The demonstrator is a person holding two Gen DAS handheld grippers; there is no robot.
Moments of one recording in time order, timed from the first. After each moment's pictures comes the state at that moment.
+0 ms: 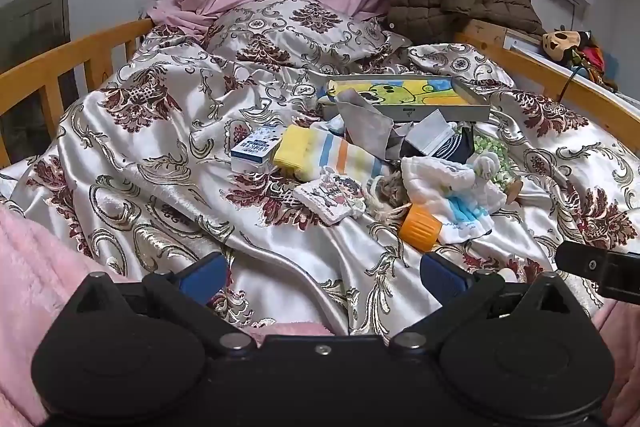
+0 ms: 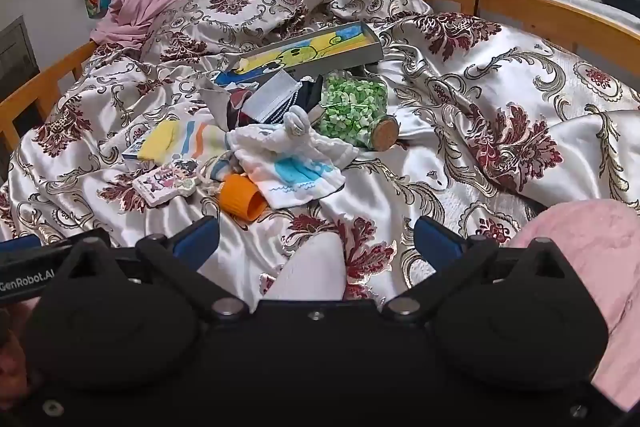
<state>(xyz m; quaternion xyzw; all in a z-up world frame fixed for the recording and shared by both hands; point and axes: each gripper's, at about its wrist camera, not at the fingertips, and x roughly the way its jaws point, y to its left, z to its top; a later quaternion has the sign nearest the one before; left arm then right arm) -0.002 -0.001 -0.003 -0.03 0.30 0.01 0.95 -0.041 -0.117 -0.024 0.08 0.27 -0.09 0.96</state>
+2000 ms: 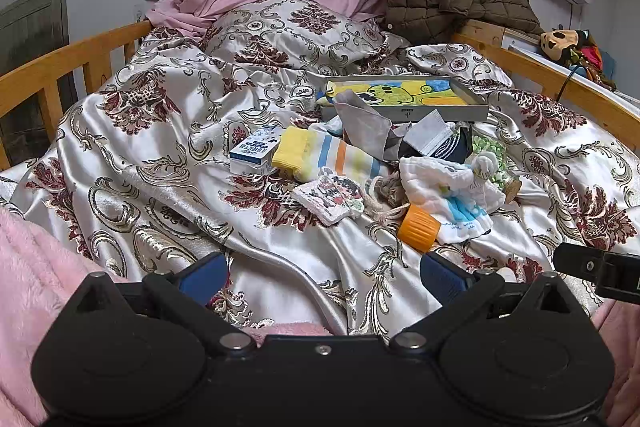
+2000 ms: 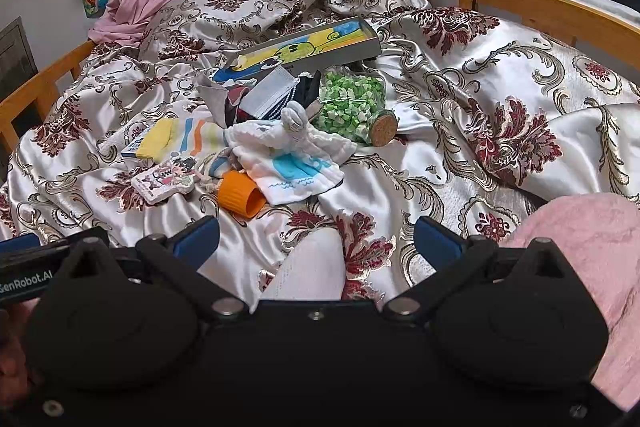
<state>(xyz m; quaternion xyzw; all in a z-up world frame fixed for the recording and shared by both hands) -0.003 -0.002 0.000 -0.03 0.29 0.01 0.95 -0.041 -0.117 -0.024 0.08 0.27 -0.09 0.96</state>
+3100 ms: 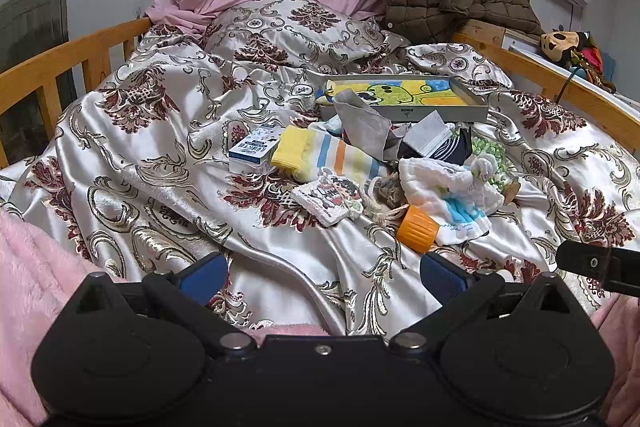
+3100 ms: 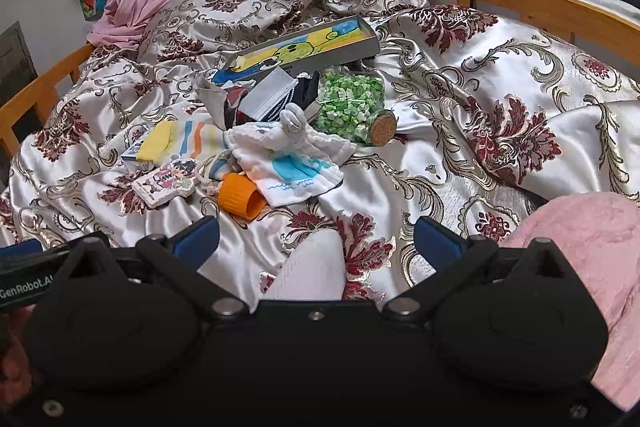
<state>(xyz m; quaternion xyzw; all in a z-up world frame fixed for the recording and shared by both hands) 0.000 -0.003 0.003 -0.04 0.30 0.01 0.95 -0.043 -0.120 -0.023 0.10 0.27 -0.09 0.95</state>
